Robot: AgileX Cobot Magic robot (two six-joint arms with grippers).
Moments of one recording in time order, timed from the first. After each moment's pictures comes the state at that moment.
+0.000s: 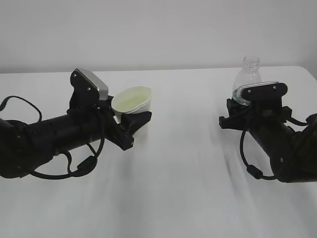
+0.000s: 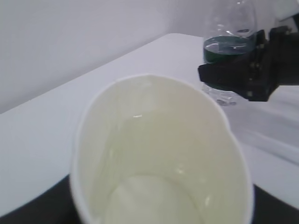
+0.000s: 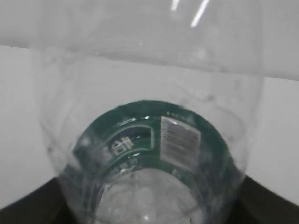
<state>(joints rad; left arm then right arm) -0.45 1.99 -0.76 0.48 -1.01 -0.17 0.27 2.13 -0.76 0.26 -1.07 -0.20</state>
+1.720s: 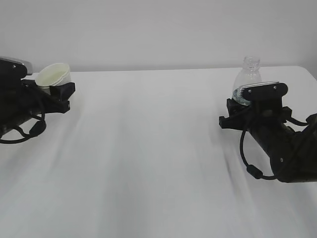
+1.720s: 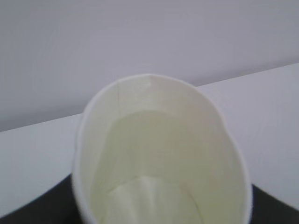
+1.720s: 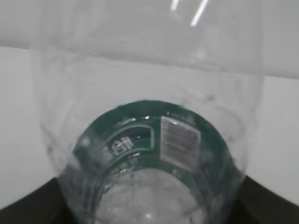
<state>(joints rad) -0.09 1.99 -0.76 0.31 -1.01 -0.15 0.27 2.13 -0.76 0.27 -1.07 -0.20</state>
